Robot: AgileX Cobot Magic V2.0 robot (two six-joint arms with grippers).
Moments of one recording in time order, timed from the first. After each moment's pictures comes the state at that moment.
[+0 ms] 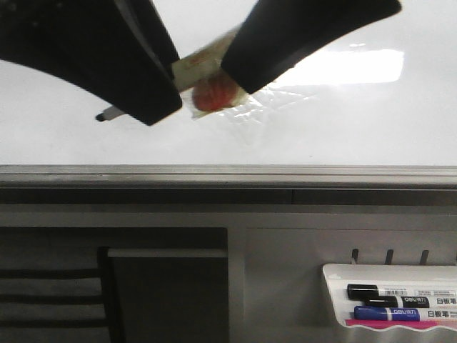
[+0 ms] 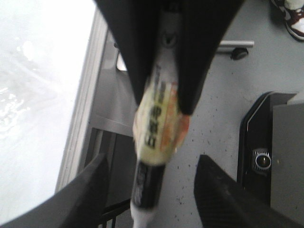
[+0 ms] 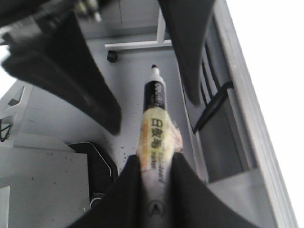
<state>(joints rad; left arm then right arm) -0.87 1.25 -1.06 -0.16 0.79 0.69 0.55 1.24 -1.01 0.69 0.85 -1.17</state>
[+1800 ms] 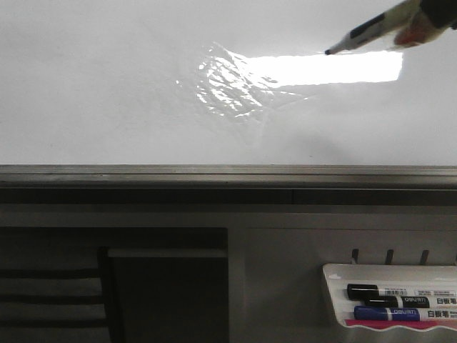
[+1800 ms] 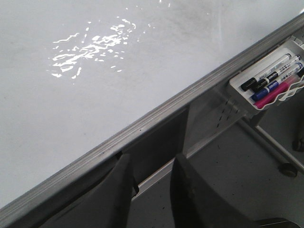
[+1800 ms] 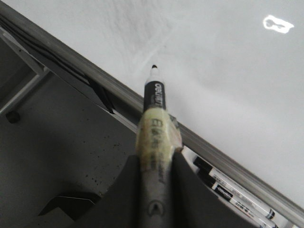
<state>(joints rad) -0.44 0.86 -0.74 -0.28 0.61 0.39 0.34 1.03 -0.95 0.32 0.78 -0.39</state>
